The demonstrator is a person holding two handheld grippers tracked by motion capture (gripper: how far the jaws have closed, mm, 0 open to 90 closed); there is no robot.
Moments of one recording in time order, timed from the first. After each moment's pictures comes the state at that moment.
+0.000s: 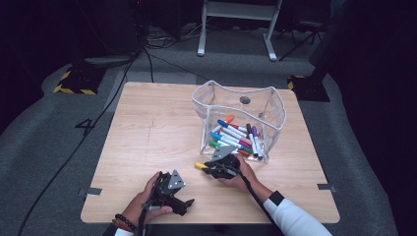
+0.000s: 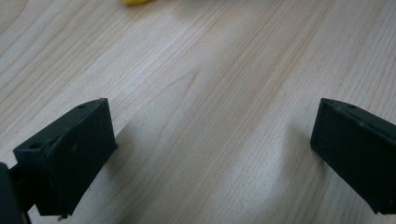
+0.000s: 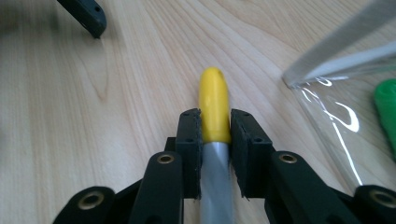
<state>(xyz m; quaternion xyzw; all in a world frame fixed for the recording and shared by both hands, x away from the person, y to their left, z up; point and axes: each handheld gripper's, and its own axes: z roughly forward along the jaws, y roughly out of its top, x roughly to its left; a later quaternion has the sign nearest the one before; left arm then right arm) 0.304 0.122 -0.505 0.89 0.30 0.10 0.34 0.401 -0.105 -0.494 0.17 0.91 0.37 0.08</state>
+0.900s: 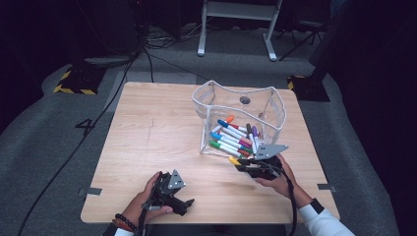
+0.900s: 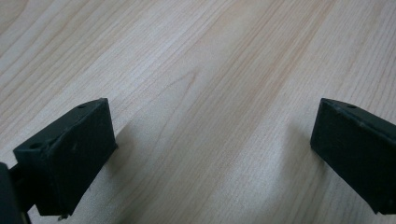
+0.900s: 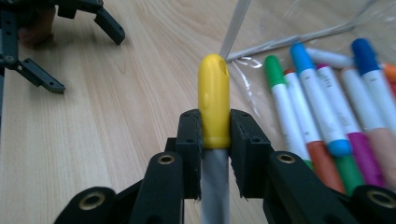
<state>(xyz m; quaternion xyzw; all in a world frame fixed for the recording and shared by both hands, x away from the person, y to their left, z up) 0.304 0.122 -0.505 0.89 0.30 0.10 0.34 0.378 -0.215 -0.442 0.19 0.88 0.43 0.09</state>
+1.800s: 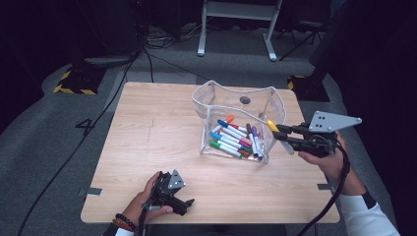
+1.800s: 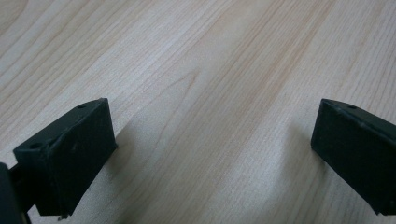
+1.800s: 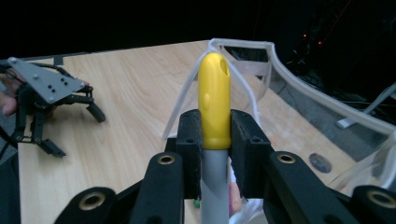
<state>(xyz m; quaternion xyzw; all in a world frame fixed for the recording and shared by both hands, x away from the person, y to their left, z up) 0.305 0.122 -0.505 0.89 0.30 0.10 0.34 0.362 -0.279 -0.282 0.17 0.83 0.48 0.21</state>
